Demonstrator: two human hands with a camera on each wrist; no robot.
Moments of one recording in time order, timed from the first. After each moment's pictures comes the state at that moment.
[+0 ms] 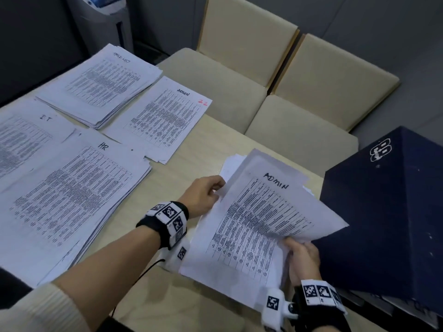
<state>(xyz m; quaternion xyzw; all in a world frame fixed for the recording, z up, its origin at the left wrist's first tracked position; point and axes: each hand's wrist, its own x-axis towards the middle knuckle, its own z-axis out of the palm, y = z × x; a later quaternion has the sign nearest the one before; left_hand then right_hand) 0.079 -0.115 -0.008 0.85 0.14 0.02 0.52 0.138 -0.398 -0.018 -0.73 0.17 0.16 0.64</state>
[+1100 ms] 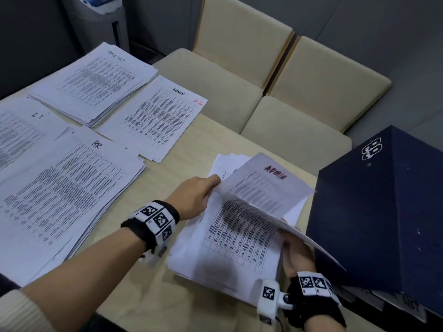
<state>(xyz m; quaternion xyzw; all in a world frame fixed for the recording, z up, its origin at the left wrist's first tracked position) 0.070 -0.114 -0.003 0.94 0.05 0.03 0.34 0.148 -0.387 -0.004 -0.65 0.18 0.20 0.71</state>
